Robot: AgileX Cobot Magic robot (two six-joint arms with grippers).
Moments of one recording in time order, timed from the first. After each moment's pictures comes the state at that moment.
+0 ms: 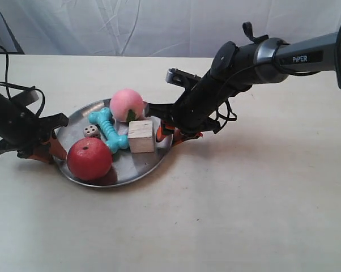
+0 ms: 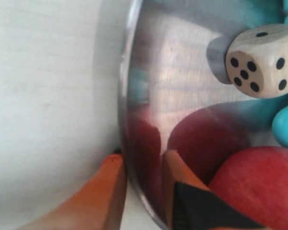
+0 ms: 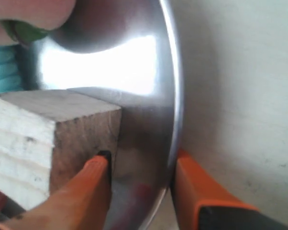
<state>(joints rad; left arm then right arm) 0.05 2.00 -1.08 -0.67 0.84 0.41 0.35 2.21 -1.46 0.71 0.70 -0.21</state>
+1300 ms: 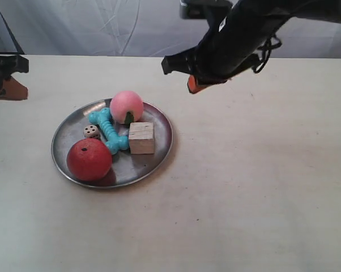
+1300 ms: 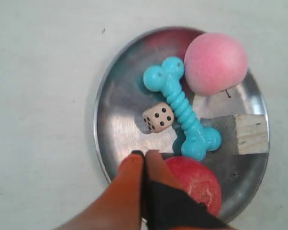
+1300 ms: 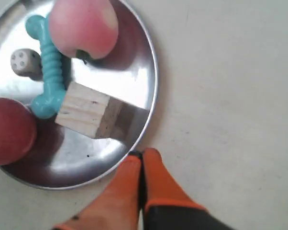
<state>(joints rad) 0.07 1.45 -0.96 -0.66 0.71 0.43 0.38 1.80 -1.42 0.24 0.79 0.00</state>
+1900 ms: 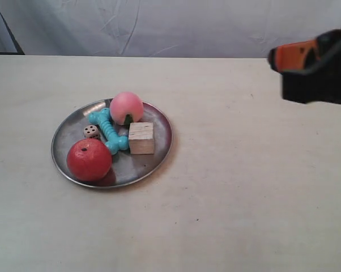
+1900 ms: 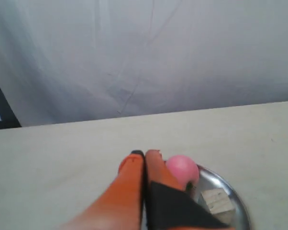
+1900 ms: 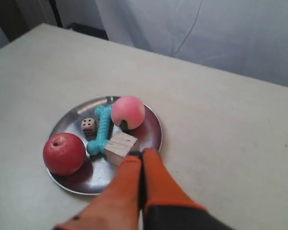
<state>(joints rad) 0.00 0.47 -0.69 -0.51 0.56 0.44 0.55 0.83 -0.78 -0.12 0.44 0.26</state>
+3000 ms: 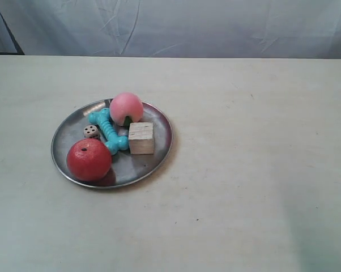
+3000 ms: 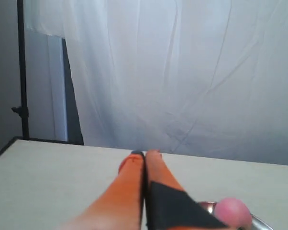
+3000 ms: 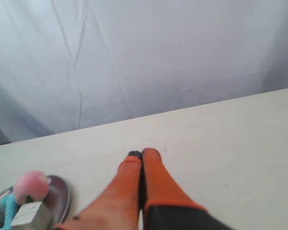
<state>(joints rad) -0.03 0.16 -0.60 0.03 0.54 -0.11 0.19 0.17 -0.43 -0.39 0.54 0.65</state>
